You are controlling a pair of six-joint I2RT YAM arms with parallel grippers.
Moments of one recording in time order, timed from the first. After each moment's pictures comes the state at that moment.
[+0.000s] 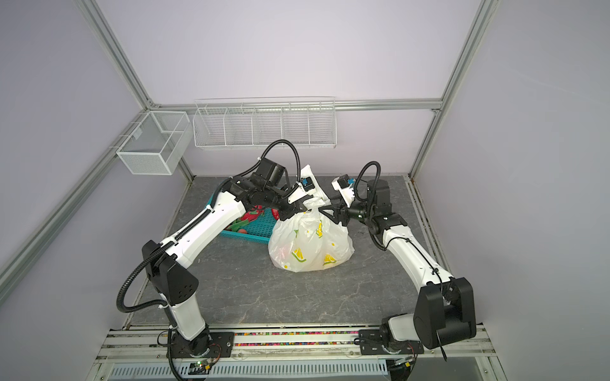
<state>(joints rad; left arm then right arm) -0.70 1.83 1.89 -0.91 0.41 0.55 0.23 1.38 1.05 -0.08 -0.94 -0.09</state>
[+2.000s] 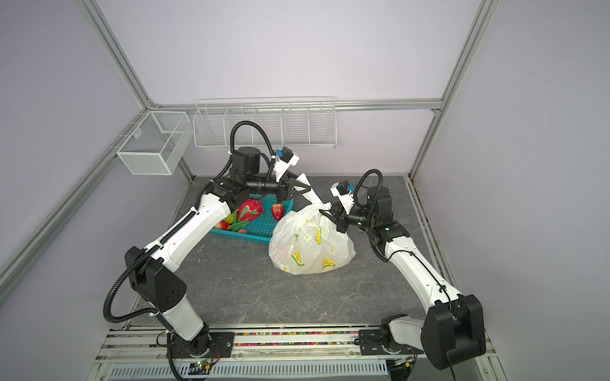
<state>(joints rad) -0.58 1.73 1.74 -0.38 0.83 0.10 0.28 1.27 0.97 -0.04 -0.87 -0.06</state>
